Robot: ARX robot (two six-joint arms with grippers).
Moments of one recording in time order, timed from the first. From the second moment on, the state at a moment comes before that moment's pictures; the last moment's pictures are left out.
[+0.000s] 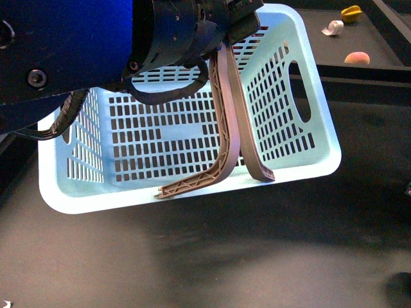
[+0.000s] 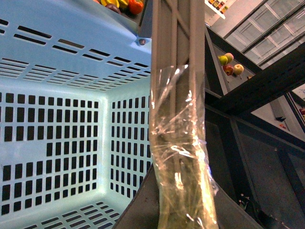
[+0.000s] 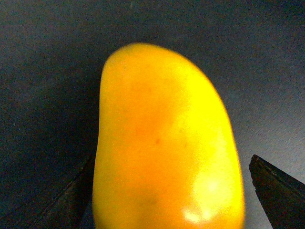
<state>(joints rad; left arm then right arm) -0.55 1.89 0.95 0.71 -0.22 -0.66 -0.39 2.85 1.38 0.61 0.22 0.21</state>
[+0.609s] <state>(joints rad) -0.55 1.89 0.95 0.71 -0.22 -0.66 -0.39 2.87 1.39 0.60 0.25 0.22</state>
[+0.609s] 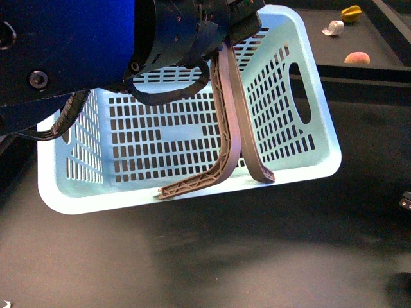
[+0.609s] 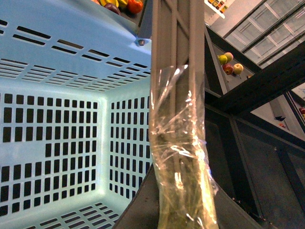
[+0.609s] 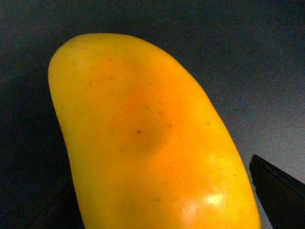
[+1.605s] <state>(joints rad) -0.55 1.89 0.95 0.71 -0.22 -0.66 -0.39 2.58 1.09 0.72 0.13 0.24</state>
